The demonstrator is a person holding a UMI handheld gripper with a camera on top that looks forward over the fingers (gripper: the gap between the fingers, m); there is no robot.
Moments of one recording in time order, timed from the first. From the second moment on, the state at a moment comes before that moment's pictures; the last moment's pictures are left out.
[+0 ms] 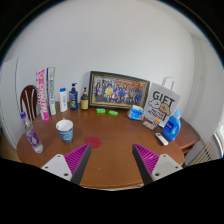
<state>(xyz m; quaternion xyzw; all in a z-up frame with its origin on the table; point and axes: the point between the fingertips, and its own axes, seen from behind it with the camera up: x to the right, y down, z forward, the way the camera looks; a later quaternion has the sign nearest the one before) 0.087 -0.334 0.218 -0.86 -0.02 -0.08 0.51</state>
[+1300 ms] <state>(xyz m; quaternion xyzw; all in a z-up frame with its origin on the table) -0.296 -0.233 0.084 -0.81 -0.04 0.02 0.59</state>
